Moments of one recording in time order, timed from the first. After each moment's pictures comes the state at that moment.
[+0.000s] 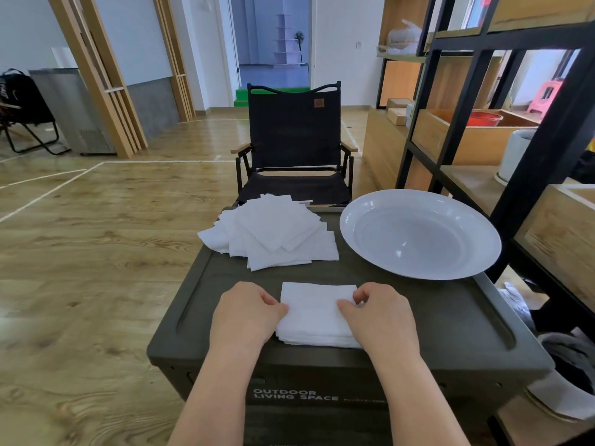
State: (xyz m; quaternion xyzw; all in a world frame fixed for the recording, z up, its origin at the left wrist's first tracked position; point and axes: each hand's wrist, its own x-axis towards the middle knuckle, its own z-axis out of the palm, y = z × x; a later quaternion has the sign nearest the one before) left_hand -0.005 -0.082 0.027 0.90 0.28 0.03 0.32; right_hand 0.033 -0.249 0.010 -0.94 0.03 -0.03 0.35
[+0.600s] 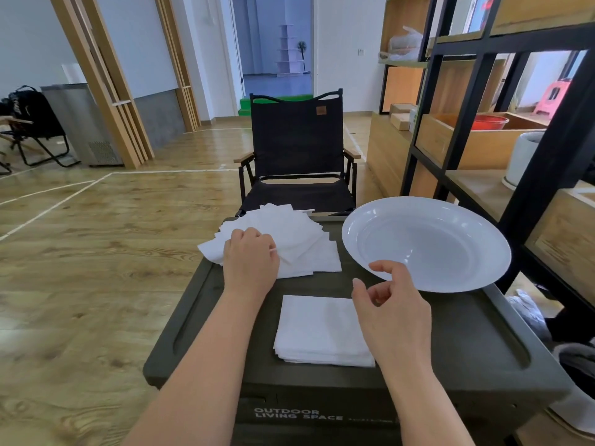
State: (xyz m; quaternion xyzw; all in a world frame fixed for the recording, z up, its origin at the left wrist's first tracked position) left_hand 0.089 -0.050 0.022 0.96 0.13 0.25 0.04; right_hand 0.037 -0.252 0.019 -0.85 -0.01 -0.19 0.50
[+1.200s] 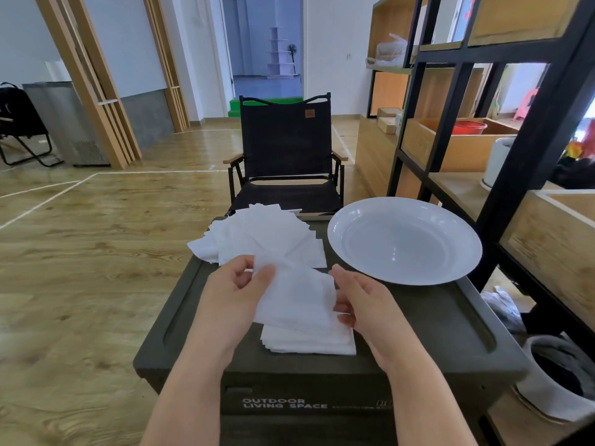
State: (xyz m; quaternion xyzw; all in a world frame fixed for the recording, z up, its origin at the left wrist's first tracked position) left_hand -0.017 -0.088 0.057 0.75 0.15 0.15 0.63; right_hand 0.036 -0.262 0.033 -0.73 -0.02 0.13 0.67
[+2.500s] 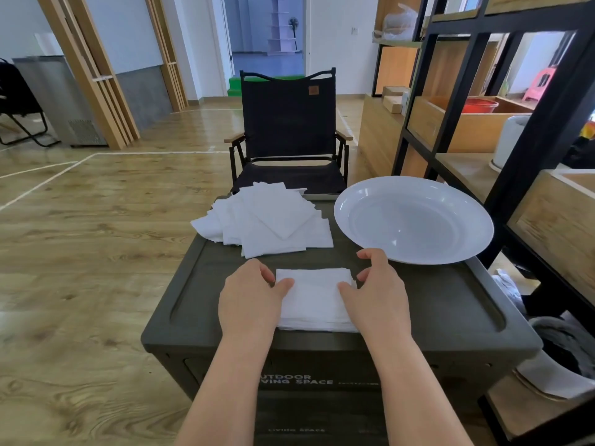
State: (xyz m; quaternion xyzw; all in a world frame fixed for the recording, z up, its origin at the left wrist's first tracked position) left_hand 0.008 -0.092 0.006 0.90 0.25 0.18 0.30; right_hand 0.037 -0.253 0.006 -0.90 0.02 -0.06 0.42
